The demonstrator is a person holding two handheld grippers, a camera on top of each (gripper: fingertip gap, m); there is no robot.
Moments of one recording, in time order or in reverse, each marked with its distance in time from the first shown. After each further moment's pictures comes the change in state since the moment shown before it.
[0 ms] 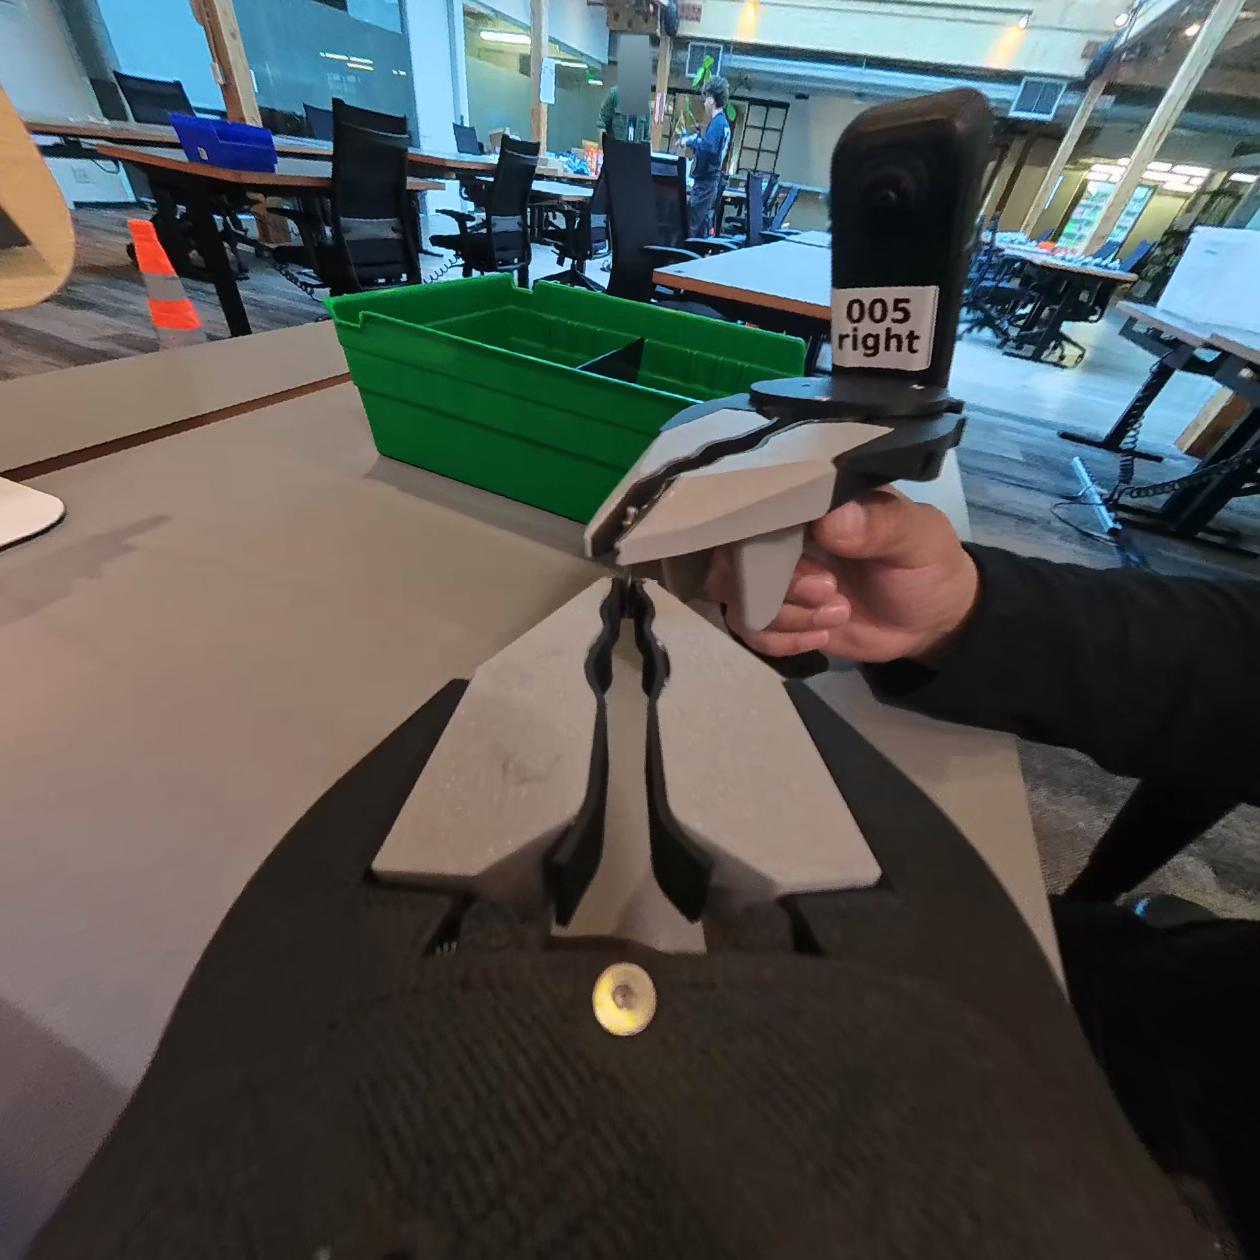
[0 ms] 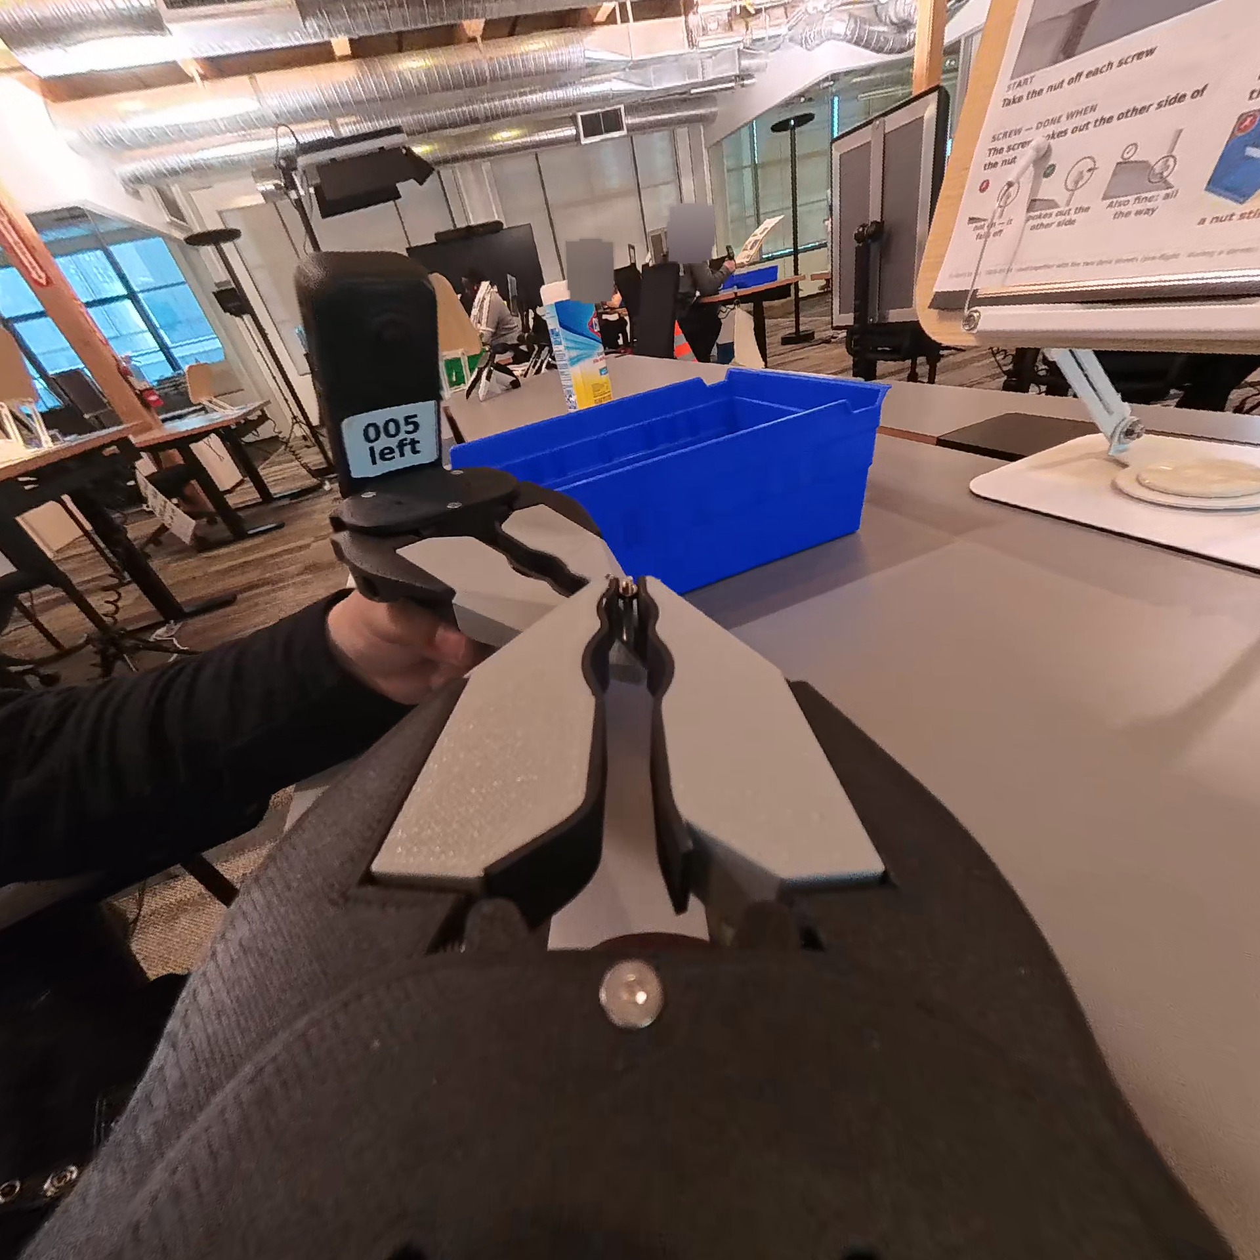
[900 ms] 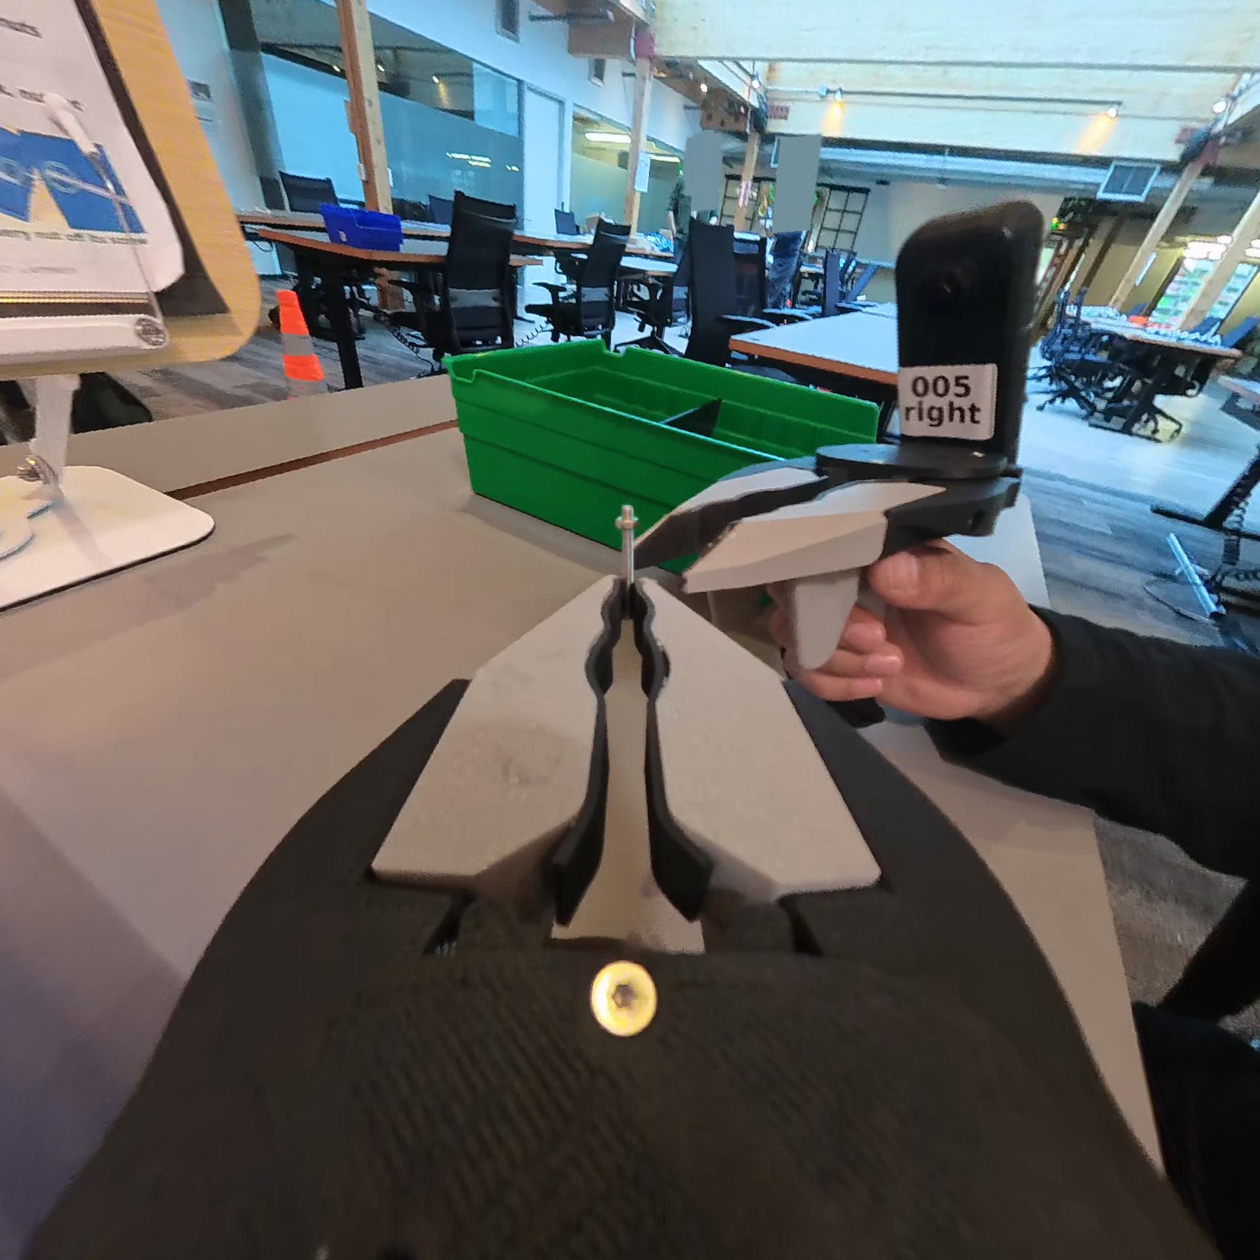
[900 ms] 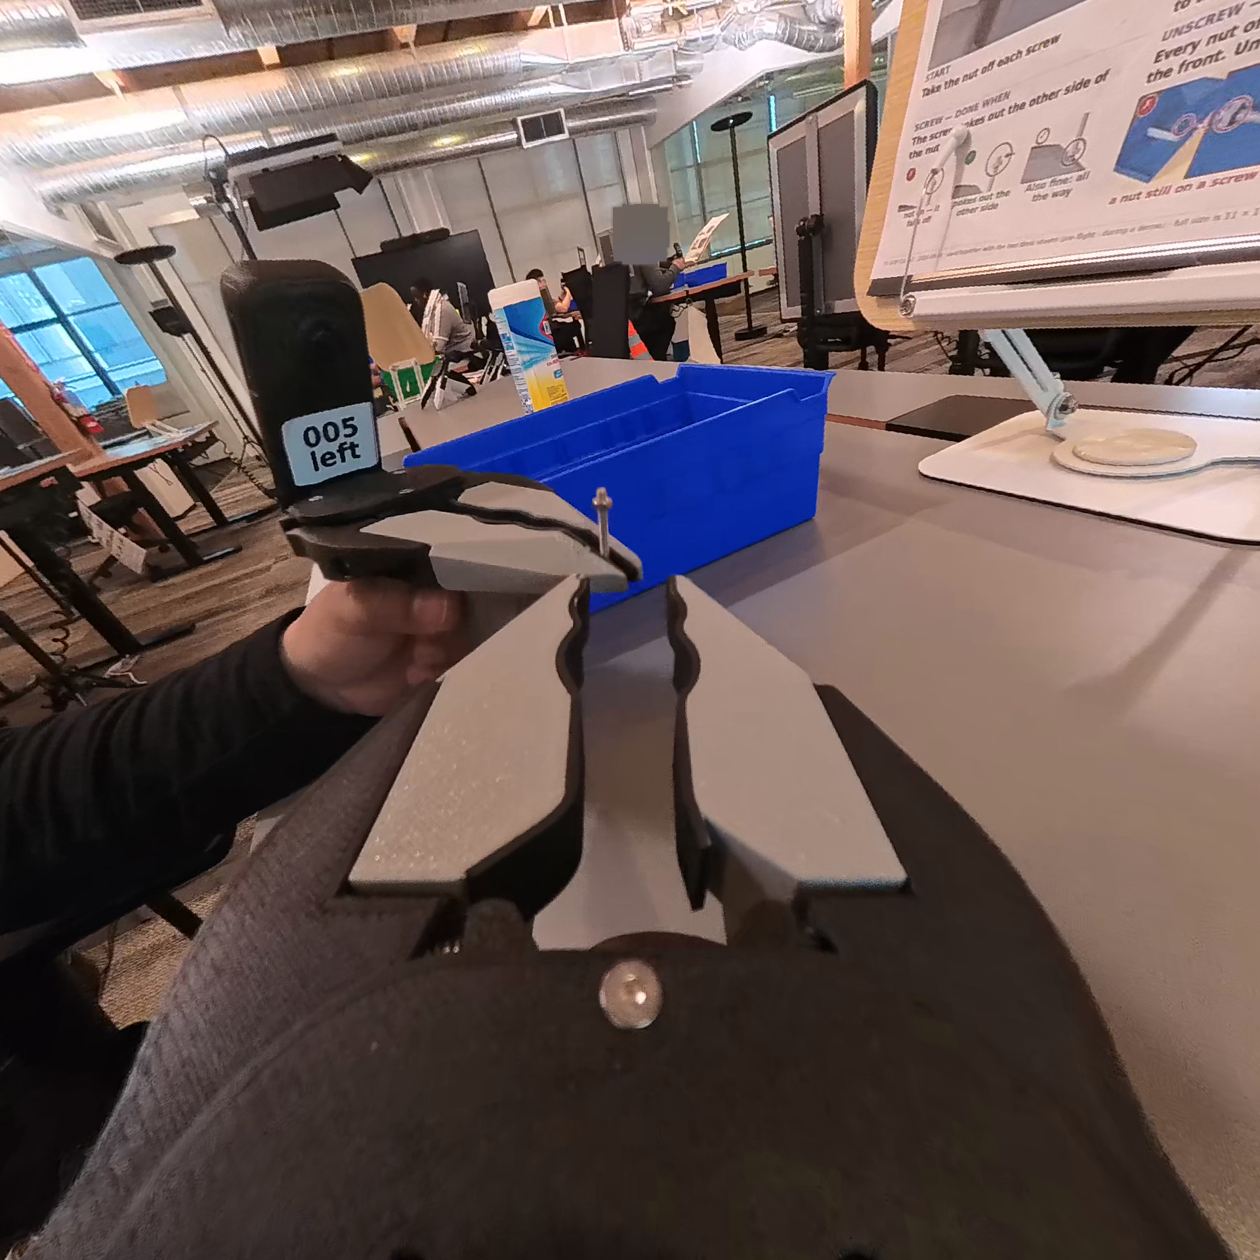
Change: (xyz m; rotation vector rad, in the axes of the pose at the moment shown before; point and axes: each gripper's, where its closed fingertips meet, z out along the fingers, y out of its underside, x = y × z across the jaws) left arm -0.024 -0.014 -0.012 0.092 -0.125 -0.012; right arm 0.015 0.002 -0.001 0.004 0.076 0.032
